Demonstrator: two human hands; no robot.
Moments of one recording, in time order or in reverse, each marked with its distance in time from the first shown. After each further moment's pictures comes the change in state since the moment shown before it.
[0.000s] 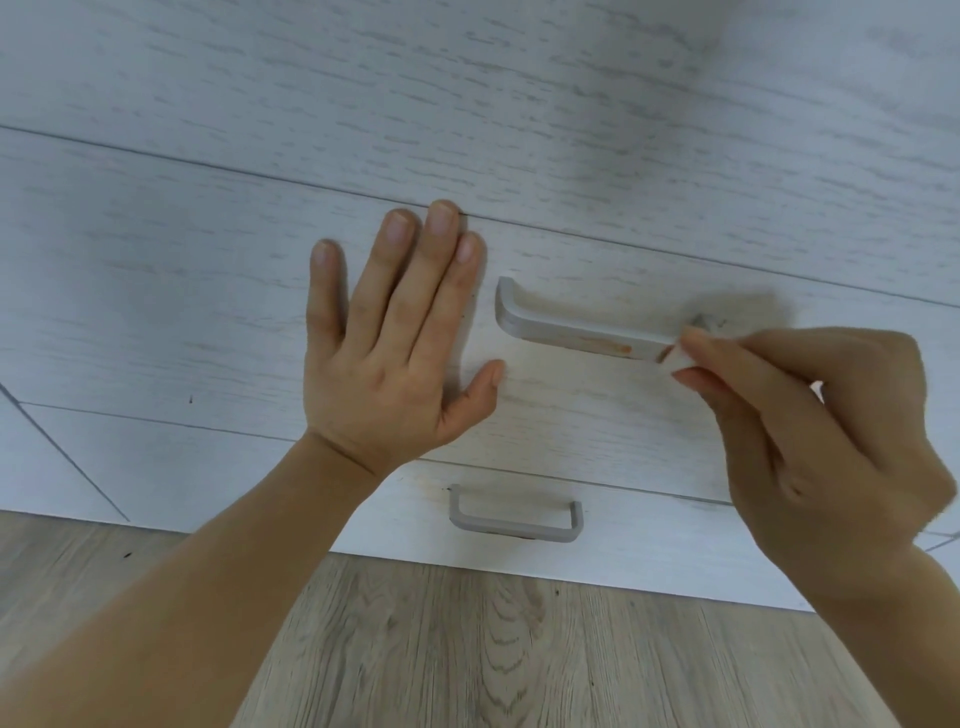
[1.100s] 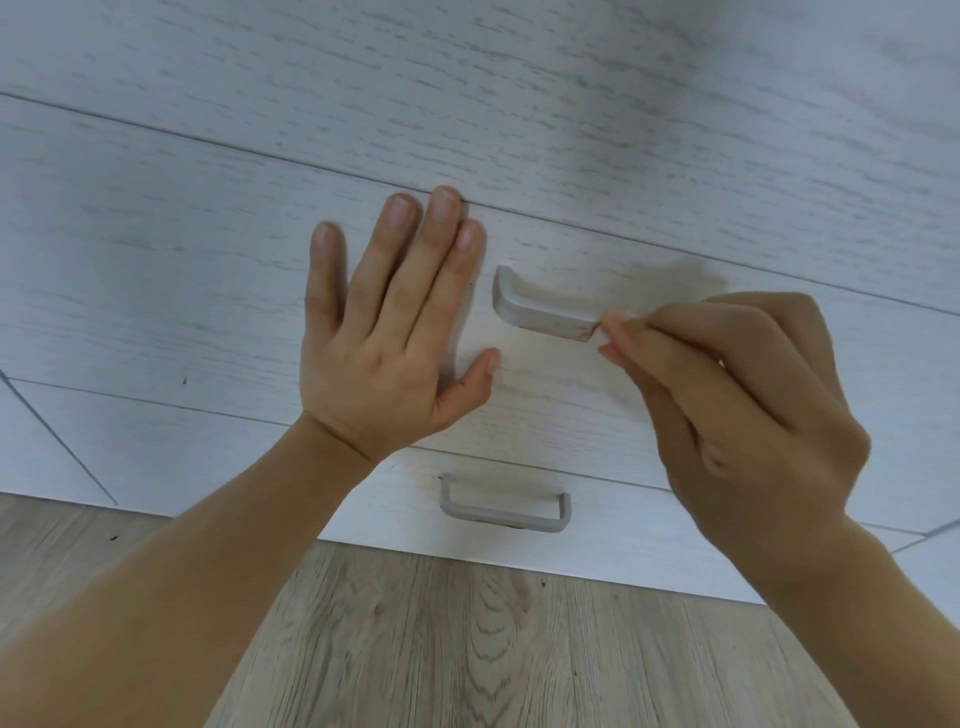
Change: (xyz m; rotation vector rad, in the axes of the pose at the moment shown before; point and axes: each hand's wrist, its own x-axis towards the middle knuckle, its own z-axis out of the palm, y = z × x) left_hand 0.000 0.000 0.000 0.008 -0.003 -0.009; right_hand 0.018 -0.017 0.012 0.100 -0.026 -0.015
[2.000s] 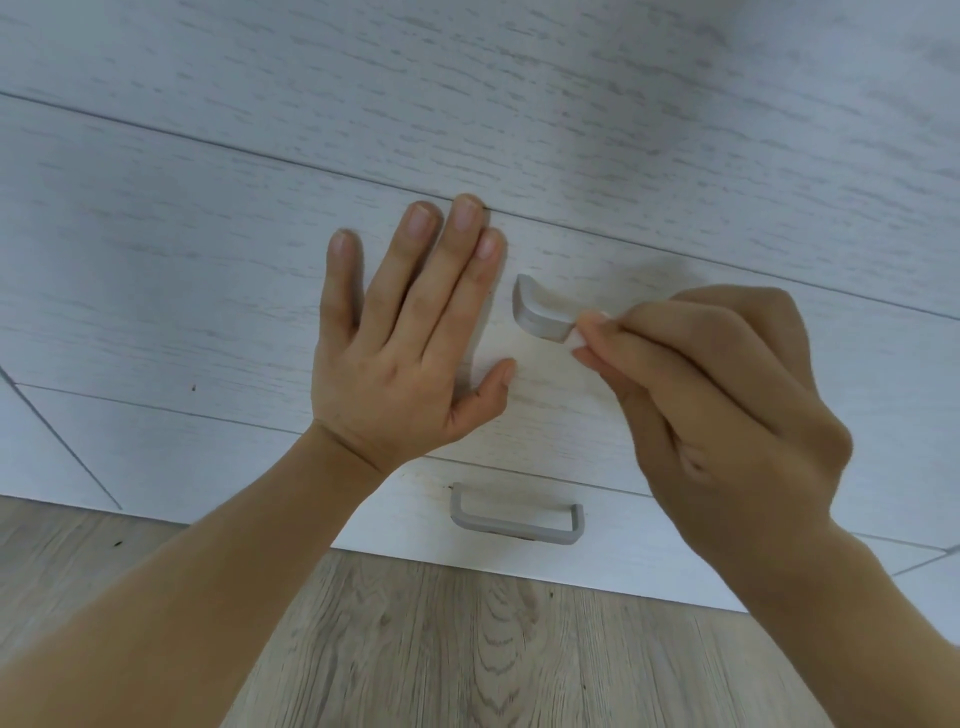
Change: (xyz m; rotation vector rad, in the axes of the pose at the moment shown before) left_hand 0.000 -0.001 0.000 0.002 0.004 0.006; right_hand 0.006 -0.009 0.013 0.167 -0.038 0.102
